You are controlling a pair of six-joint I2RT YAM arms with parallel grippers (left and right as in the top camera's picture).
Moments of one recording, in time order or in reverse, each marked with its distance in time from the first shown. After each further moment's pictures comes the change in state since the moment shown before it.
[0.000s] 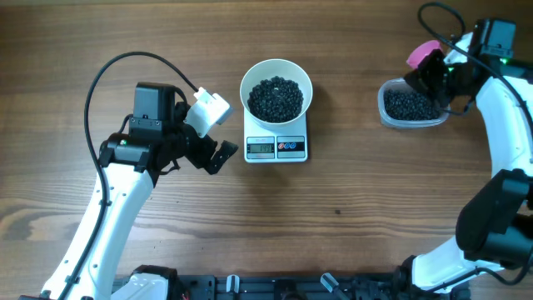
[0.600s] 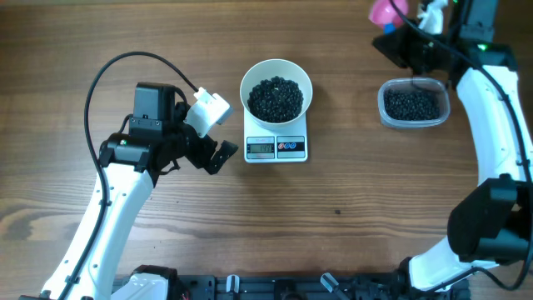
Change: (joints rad) left arm 0.000 0.000 0.000 0.000 0.000 0.000; right arm 0.158 0.000 0.135 0.146 -0.200 -0.031
